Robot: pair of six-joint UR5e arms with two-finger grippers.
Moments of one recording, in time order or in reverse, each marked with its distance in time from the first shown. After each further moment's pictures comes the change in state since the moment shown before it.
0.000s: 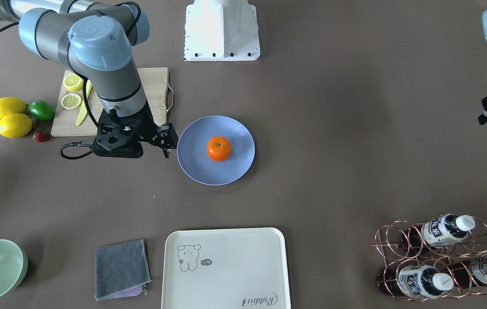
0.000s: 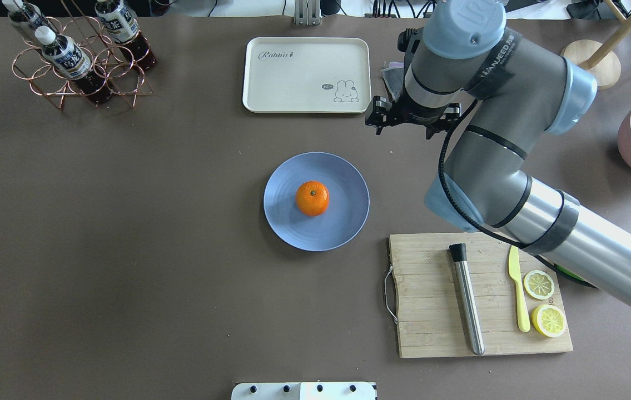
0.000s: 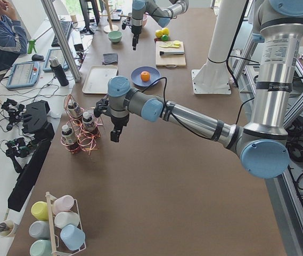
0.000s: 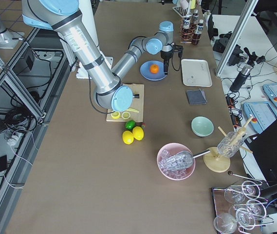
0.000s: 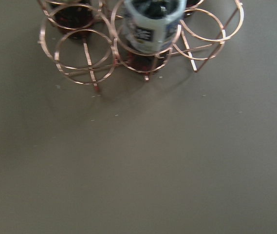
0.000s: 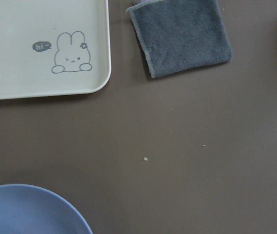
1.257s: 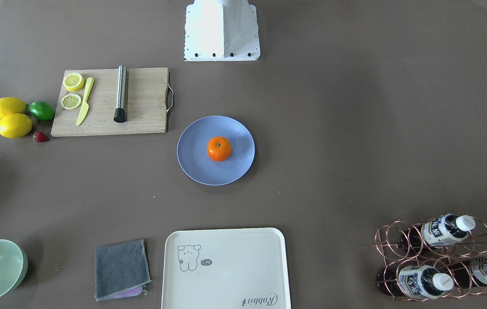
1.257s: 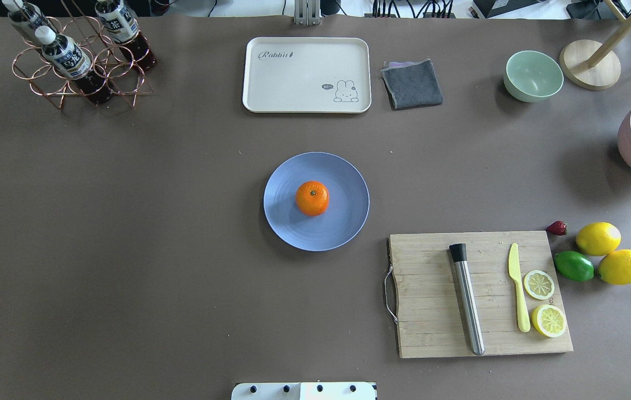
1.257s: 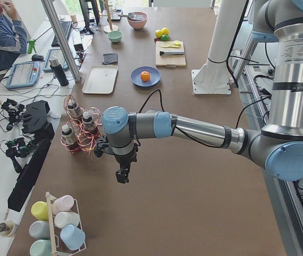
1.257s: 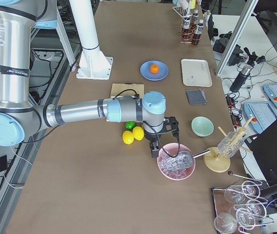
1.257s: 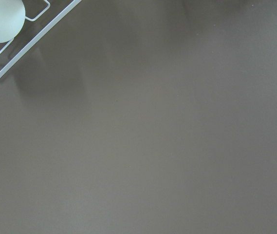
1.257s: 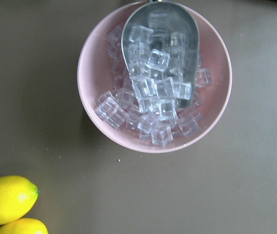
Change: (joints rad) left arm -0.169 0.056 0.083 0.227 0.048 0.313; right arm 0.775 -0.757 0.119 0.010 0.298 -1.158
